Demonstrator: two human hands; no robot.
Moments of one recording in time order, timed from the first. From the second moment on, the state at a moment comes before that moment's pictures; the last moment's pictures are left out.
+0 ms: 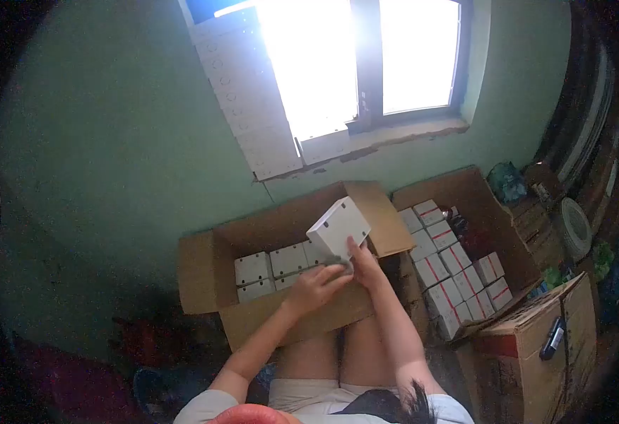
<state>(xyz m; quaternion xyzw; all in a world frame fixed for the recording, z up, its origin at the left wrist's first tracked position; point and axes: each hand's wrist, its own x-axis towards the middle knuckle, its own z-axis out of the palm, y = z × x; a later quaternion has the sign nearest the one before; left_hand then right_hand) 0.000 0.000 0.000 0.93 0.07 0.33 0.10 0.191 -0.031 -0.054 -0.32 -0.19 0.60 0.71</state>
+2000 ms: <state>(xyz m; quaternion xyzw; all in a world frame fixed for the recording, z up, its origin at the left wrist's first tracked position) -0.059 0.029 -0.053 0.79 0.41 0.39 0.24 0.235 0.125 -0.141 -0.83 -0.50 0.24 -0.04</state>
